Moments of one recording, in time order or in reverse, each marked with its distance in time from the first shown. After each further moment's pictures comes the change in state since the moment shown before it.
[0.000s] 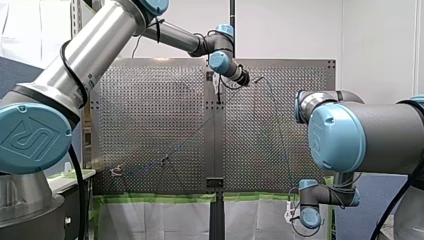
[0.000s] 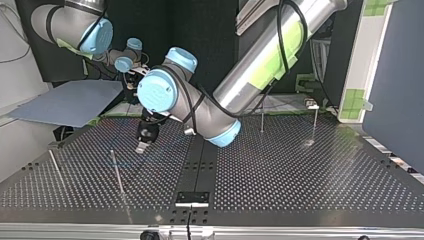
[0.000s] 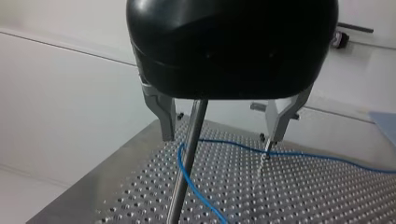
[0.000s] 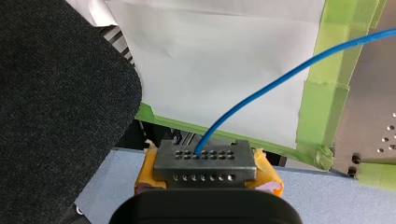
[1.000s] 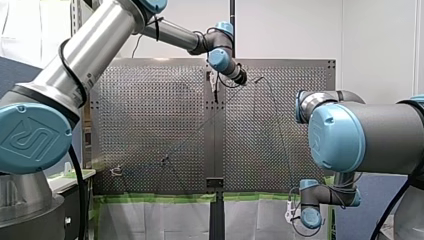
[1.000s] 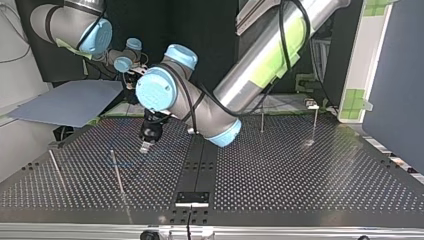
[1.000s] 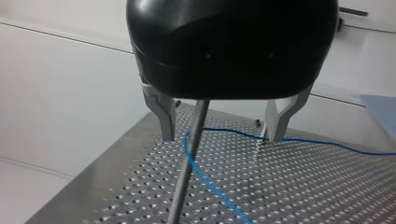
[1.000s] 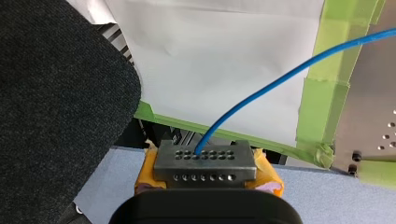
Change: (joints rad) left arm -0.005 0.013 -0.004 -0.037 -0.049 0.036; right arm -0.006 0.000 0.000 -0.001 -0.003 0.000
